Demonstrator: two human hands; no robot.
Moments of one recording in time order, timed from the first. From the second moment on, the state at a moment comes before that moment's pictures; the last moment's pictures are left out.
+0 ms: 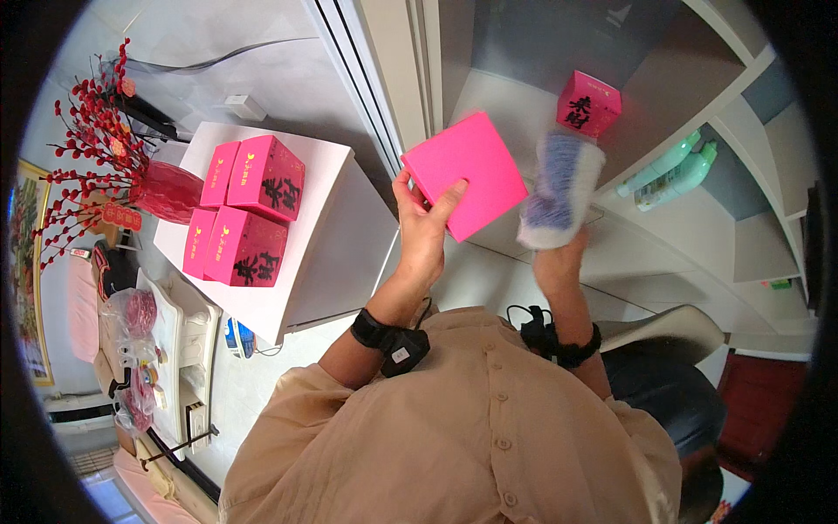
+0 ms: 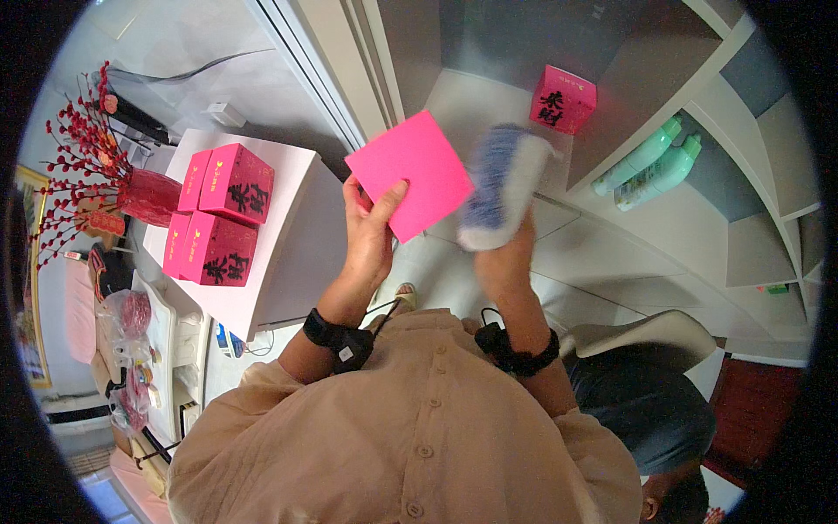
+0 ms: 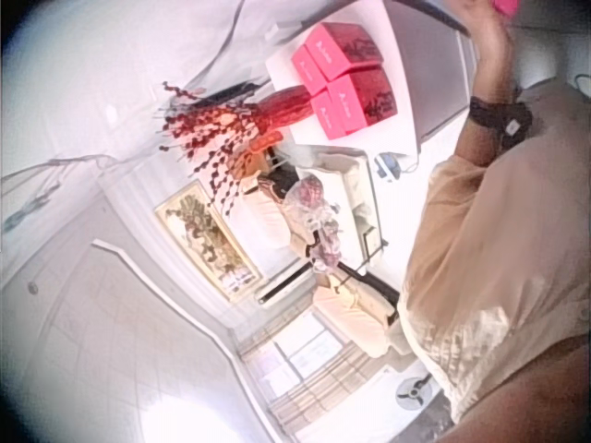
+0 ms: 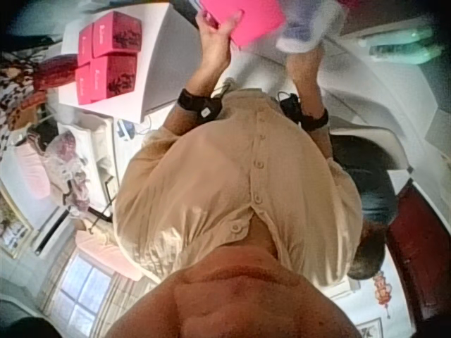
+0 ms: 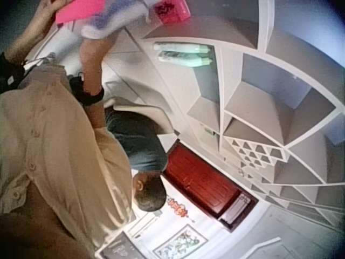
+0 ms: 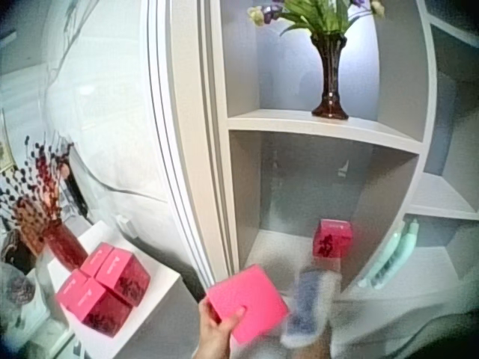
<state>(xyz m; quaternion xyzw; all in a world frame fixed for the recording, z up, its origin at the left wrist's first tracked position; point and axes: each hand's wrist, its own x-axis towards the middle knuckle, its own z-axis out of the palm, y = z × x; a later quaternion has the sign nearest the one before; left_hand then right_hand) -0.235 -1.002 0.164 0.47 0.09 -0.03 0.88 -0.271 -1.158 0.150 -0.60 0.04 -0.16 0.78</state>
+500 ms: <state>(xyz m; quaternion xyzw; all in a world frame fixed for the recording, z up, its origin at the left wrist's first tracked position) -0.239 -0.979 0.163 0.73 -0.17 0.12 0.65 -0.261 -1.136 0.194 -0.81 -0.14 -0.21 0.52</state>
